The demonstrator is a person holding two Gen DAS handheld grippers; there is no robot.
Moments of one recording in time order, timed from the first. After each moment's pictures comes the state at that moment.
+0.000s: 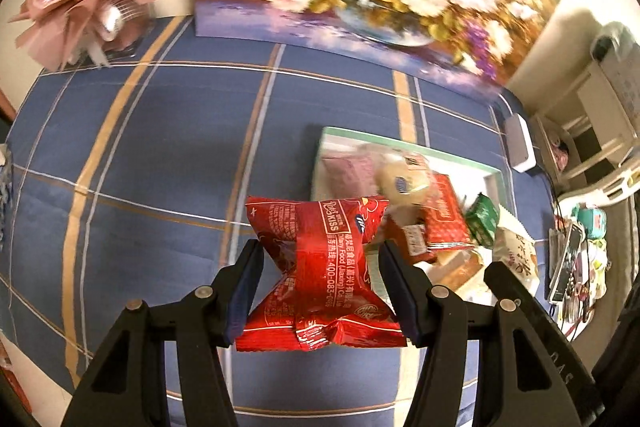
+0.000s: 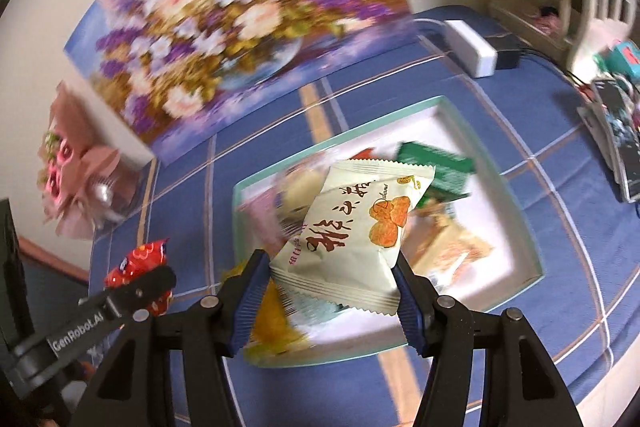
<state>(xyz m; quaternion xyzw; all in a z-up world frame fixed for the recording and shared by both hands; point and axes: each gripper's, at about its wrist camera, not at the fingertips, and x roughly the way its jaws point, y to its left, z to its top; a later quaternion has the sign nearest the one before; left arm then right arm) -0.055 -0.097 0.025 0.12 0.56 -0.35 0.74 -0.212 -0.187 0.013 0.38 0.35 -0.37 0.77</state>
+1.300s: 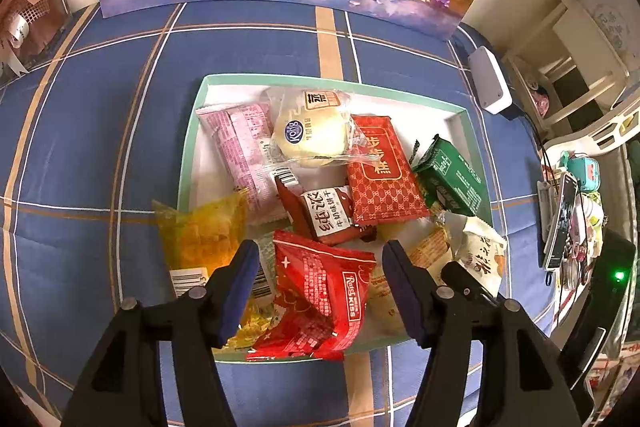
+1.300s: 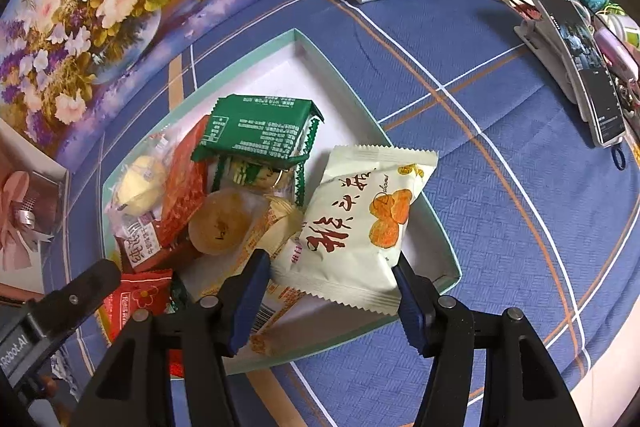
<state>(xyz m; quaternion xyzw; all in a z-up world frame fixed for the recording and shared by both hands) -0.114 -0.163 -0.026 0.16 0.58 -0.41 0.68 -0.276 -0.245 -0.069 0.43 0.41 -0.43 0.68</state>
